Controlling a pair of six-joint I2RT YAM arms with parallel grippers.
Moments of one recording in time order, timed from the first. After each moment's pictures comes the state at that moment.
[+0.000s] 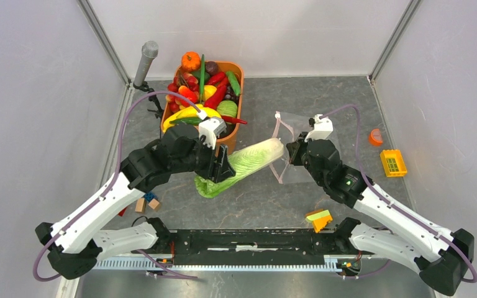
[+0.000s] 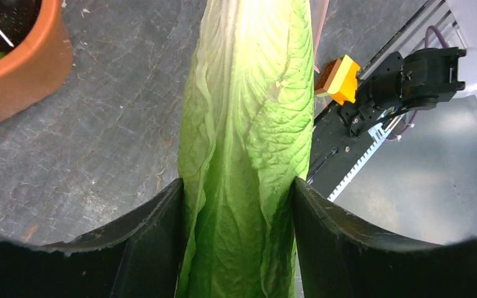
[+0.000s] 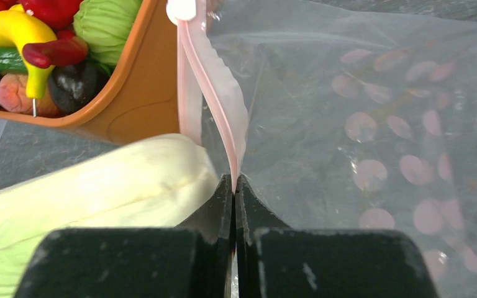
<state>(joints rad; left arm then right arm) -0.84 1.00 1.23 -0.85 0.15 -0.35 0.78 0.89 0.75 -0.23 0.46 0.53</state>
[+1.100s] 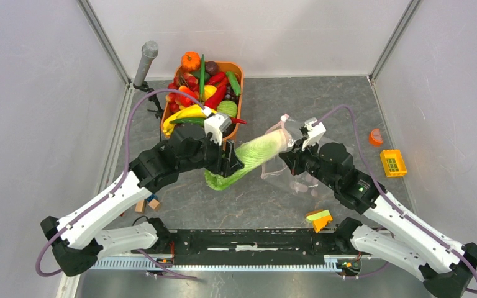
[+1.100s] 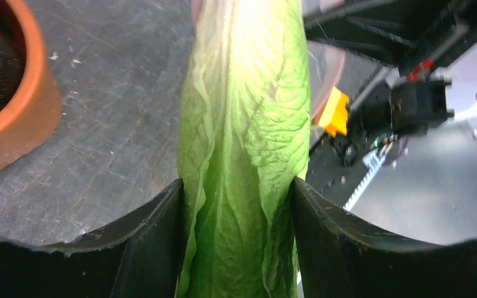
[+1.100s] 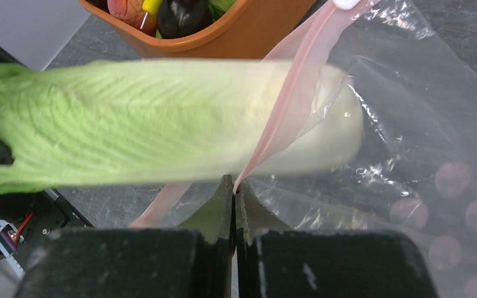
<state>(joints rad) -0.87 1.03 1.14 -0.63 0.14 -0.35 0.78 0.78 0.75 -0.27 0.09 0.29</state>
